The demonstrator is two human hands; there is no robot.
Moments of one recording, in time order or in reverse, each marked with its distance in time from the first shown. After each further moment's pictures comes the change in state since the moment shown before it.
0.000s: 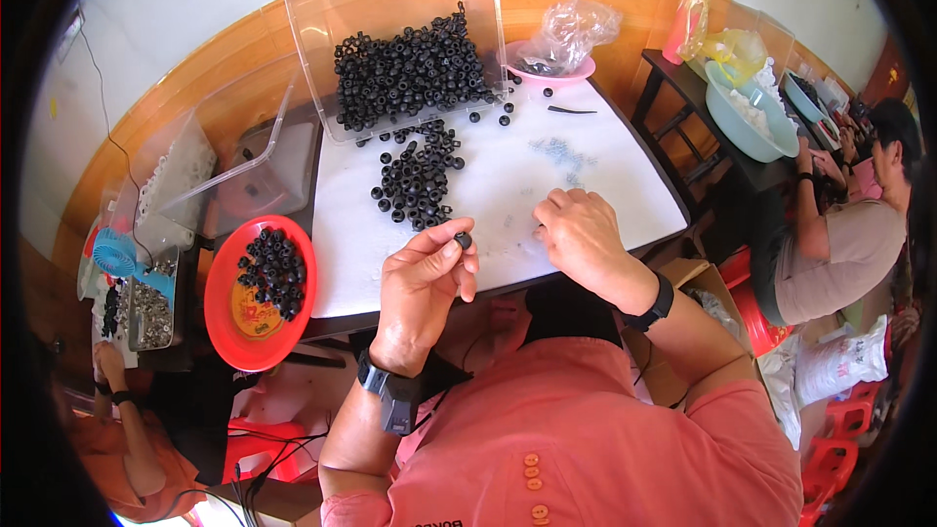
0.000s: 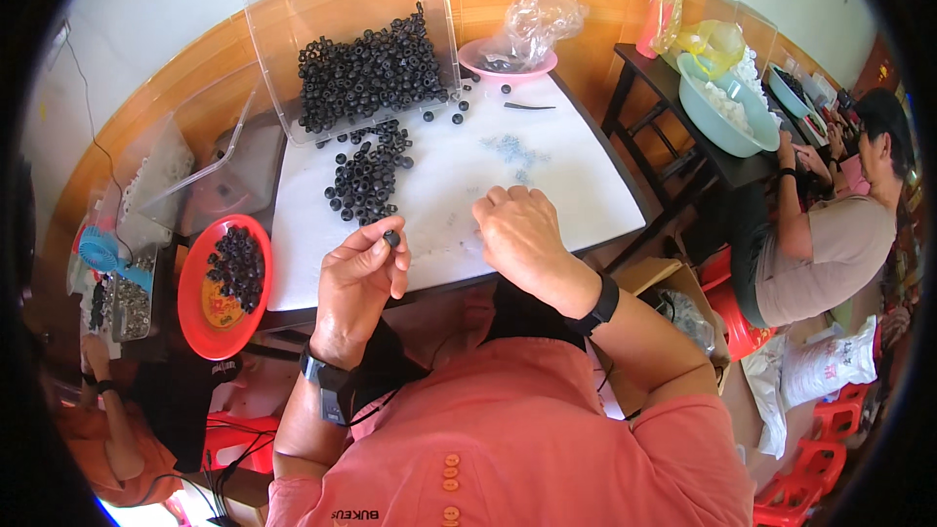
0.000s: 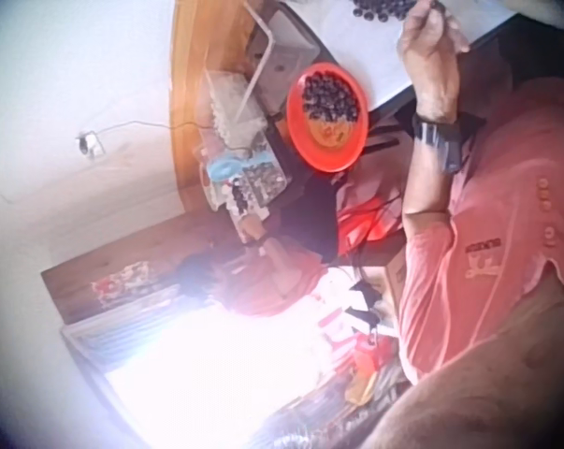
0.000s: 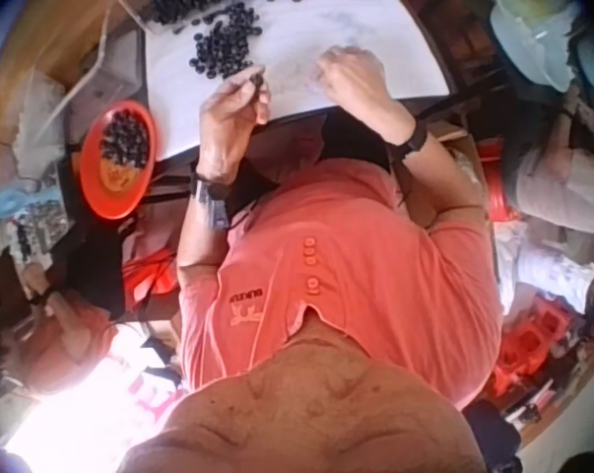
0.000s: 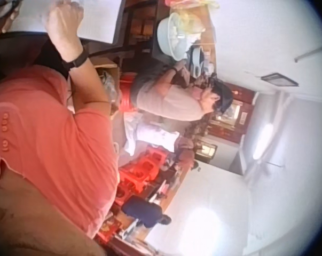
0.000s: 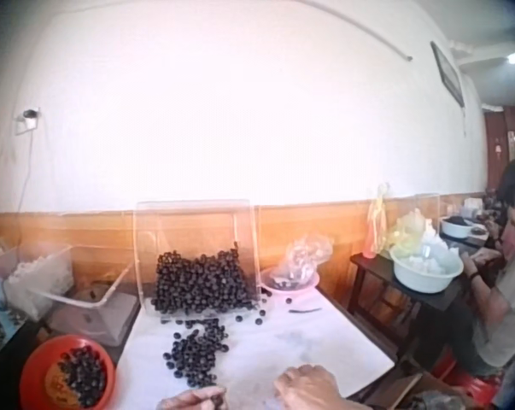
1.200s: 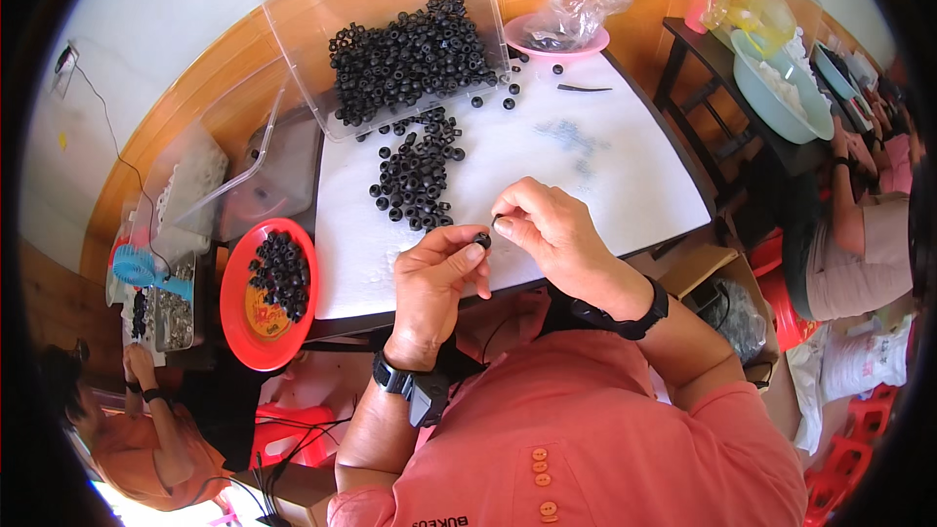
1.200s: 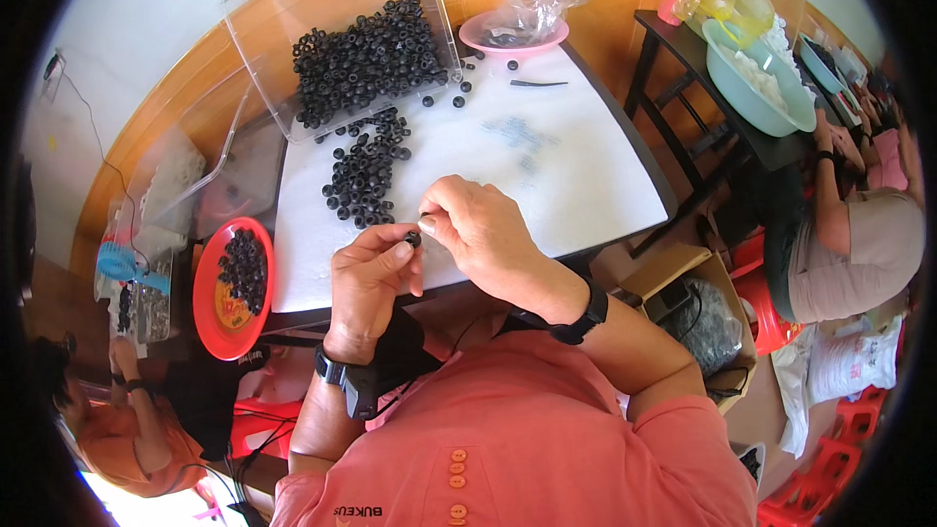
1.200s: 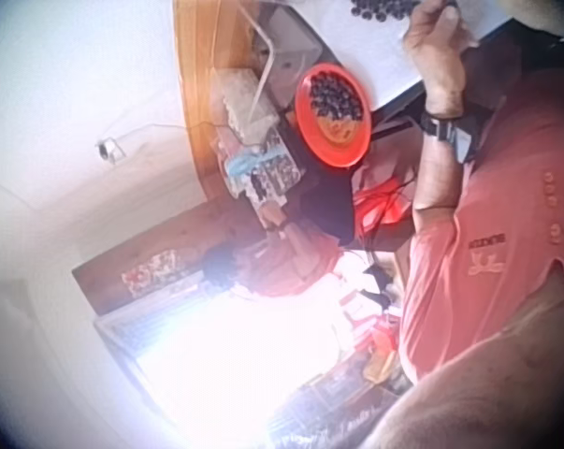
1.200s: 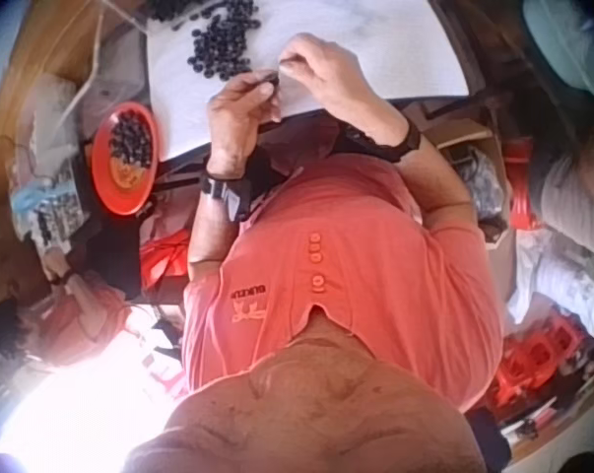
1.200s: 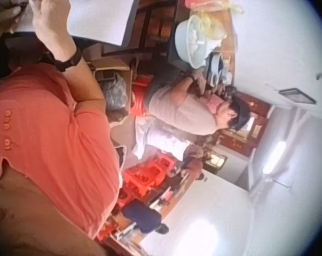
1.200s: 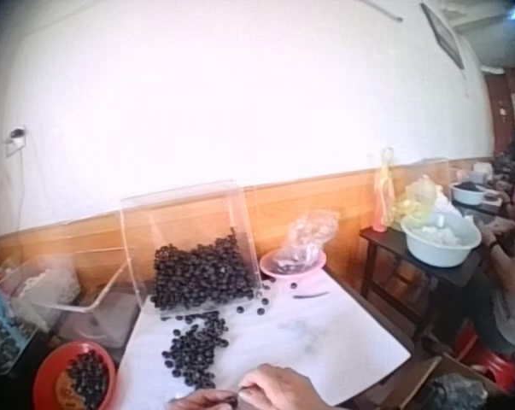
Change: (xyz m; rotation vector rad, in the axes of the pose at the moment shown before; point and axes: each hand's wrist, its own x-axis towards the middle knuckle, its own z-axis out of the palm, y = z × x) left_hand 0.011 -0.018 0.014 0.287 0.163 -0.025; right_hand 0.018 -0.018 0.009 0.902 0.200 0.116
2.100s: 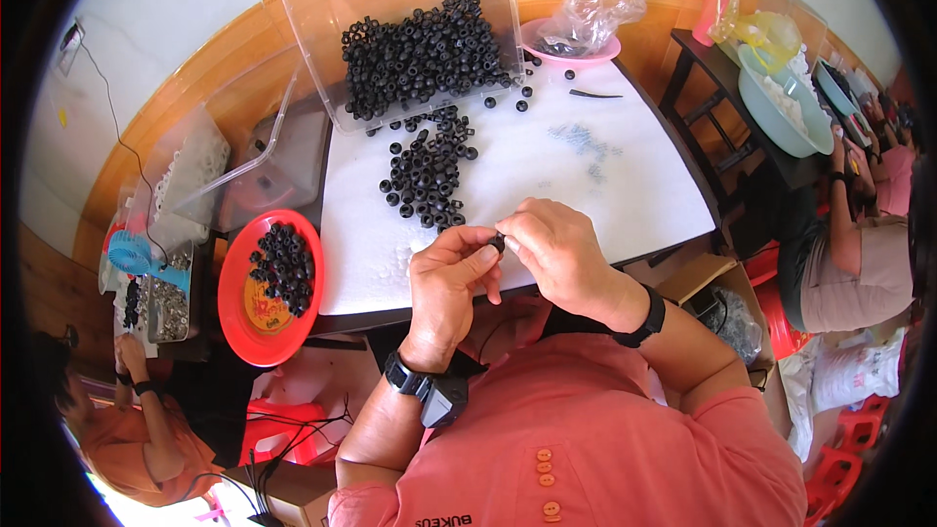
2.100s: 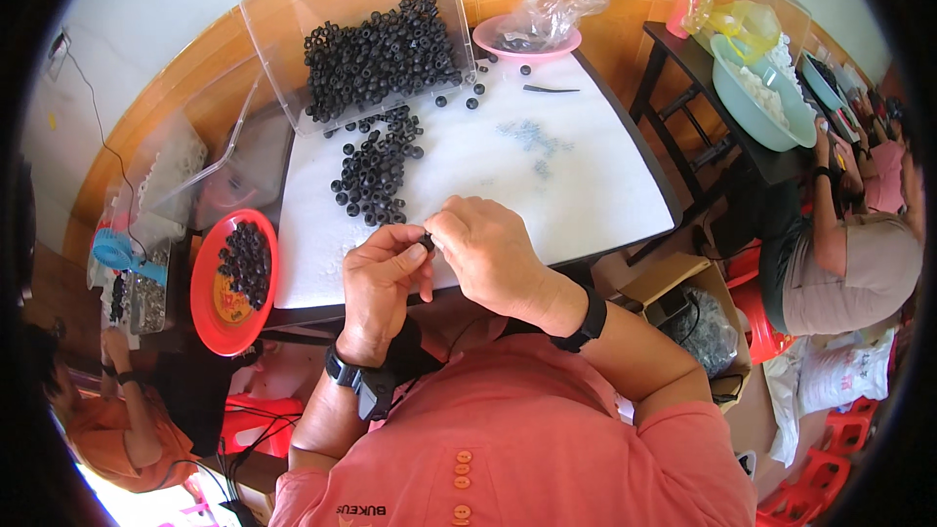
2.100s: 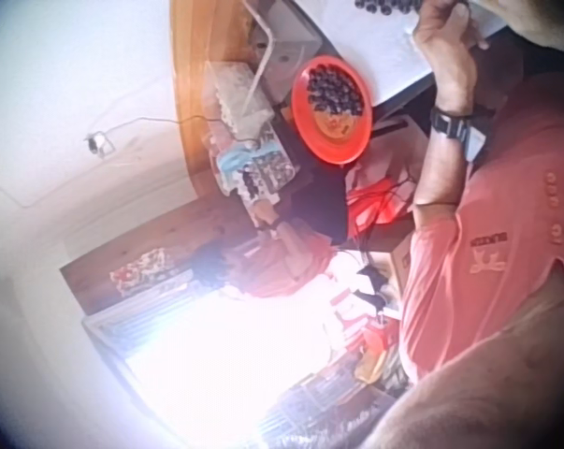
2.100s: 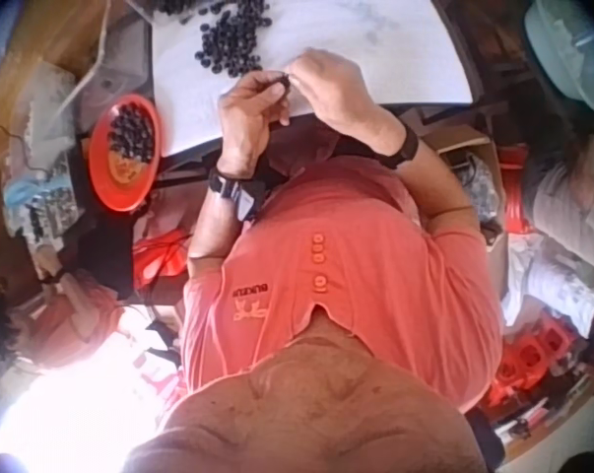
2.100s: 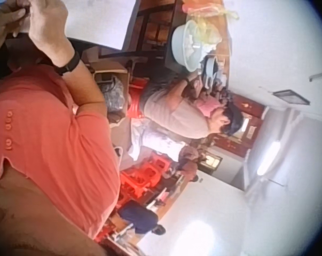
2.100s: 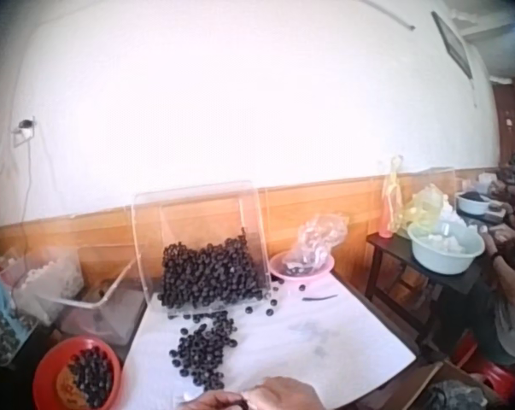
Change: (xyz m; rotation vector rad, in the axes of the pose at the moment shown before) left_hand -0.002 -0.007 0.000 -0.045 0.046 0.029; right_hand -0.005 -0.002 0.012 -0.190 -0.012 -0.271
